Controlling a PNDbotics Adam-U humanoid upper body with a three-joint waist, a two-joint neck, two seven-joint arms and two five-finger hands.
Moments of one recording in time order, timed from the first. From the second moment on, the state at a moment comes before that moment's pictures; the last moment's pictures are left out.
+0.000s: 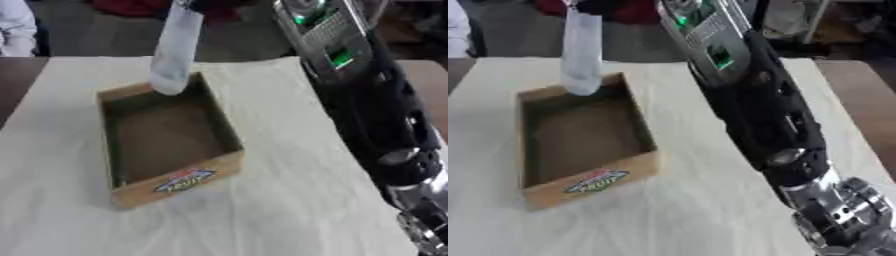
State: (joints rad) left arm -0.21 0.33 0.09 -1.94 0.23 0.04 0.25; right arm -1.14 -0.25 0.28 -1.52 0.54 0.09 0.29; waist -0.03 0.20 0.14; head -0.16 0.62
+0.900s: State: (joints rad) left arm -0.19 0.33 0.15 -1.95 0.26 0.01 0.43; right arm -1.09 -0.17 0.35 -1.31 0.69 0.01 0.33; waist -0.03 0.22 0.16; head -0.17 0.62
